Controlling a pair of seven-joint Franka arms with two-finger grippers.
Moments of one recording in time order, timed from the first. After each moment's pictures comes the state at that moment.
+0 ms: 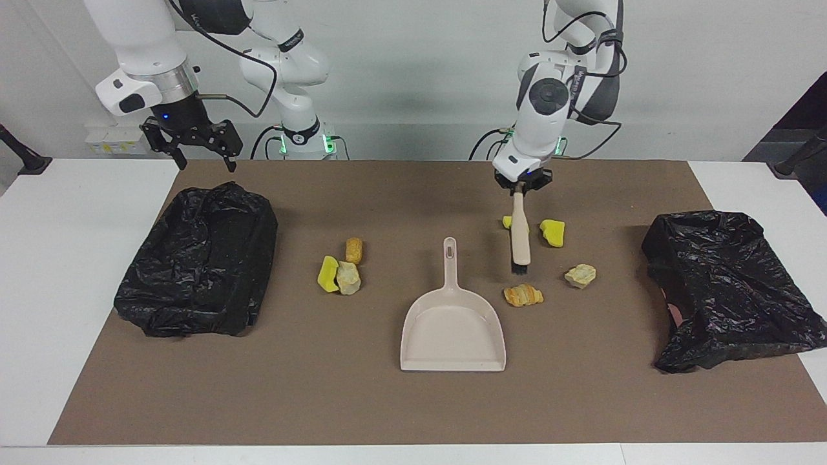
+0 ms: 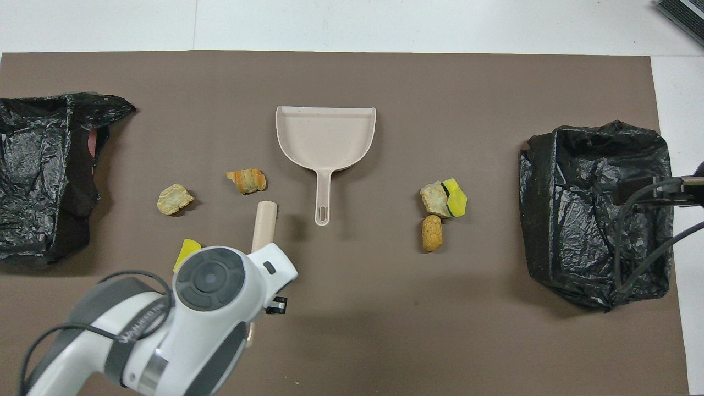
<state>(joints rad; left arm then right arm) -0.07 -0.15 -0.33 -2.25 0.00 1.91 -0.21 0.01 -0.11 -0.04 -1.72 -0.04 1.64 0.03</state>
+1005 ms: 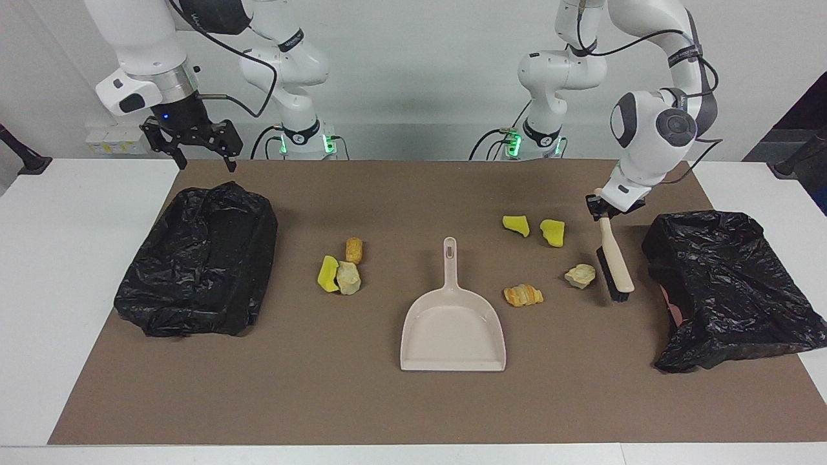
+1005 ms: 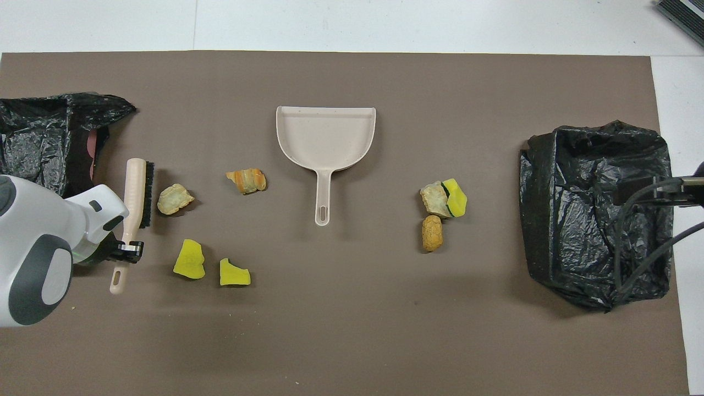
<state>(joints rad) -0.06 -0.08 0.03 -2.29 0.08 2.03 0.01 0.01 -0.11 -0.04 -1.72 -0.04 1.64 0.03</state>
